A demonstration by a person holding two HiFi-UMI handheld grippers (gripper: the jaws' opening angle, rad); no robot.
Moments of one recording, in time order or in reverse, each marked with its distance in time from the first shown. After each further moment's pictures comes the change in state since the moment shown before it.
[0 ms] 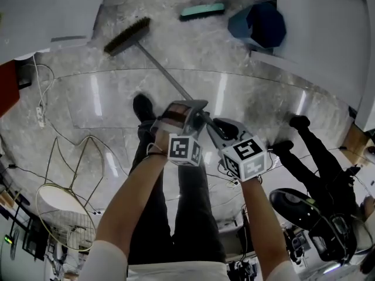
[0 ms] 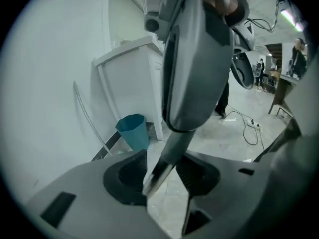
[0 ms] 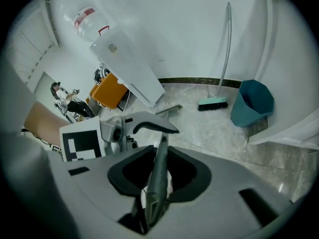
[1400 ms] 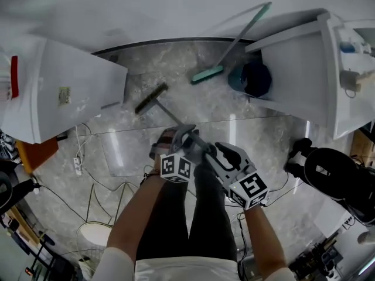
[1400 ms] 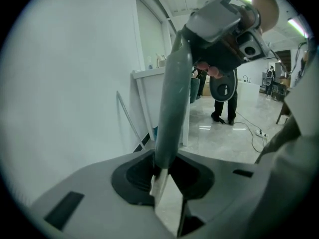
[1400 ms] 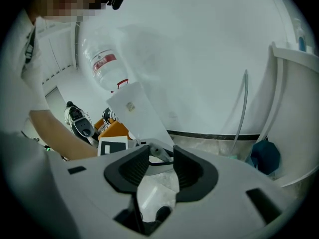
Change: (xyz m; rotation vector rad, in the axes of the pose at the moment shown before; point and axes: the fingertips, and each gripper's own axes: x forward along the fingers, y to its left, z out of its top) left arm -0.142 0.212 0.007 -0.067 -0.068 0.107; right arm -0.113 0.109 0.234 -0.049 -0.491 -0.008
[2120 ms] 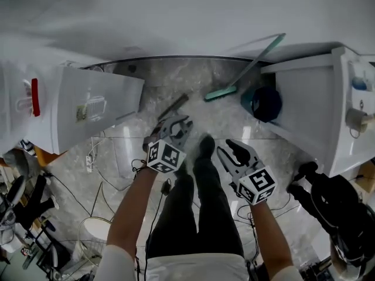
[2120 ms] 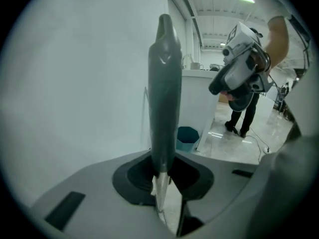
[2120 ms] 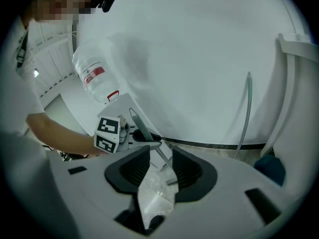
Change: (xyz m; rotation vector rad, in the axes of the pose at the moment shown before) left arm 0.007 0.156 0.019 -0.189 0.046 0.054; right arm 0.031 -0.084 0.083 0.020 -0.037 0.067
